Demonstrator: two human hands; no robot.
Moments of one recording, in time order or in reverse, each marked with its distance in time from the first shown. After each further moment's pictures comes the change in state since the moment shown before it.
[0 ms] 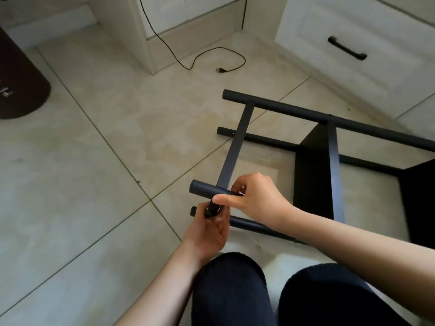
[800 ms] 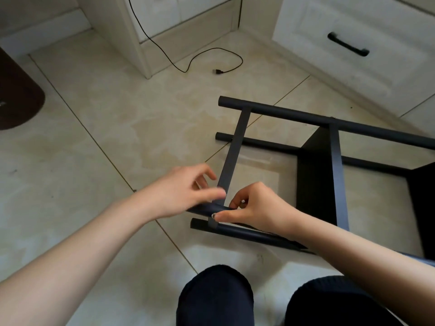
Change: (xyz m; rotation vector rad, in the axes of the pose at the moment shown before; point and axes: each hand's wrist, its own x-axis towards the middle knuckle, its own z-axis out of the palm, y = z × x) left_hand -0.063 0.093 0.090 2.114 -0.025 0.573; right_hand 0.008 0.015 -0.009 0.113 -0.193 0.031
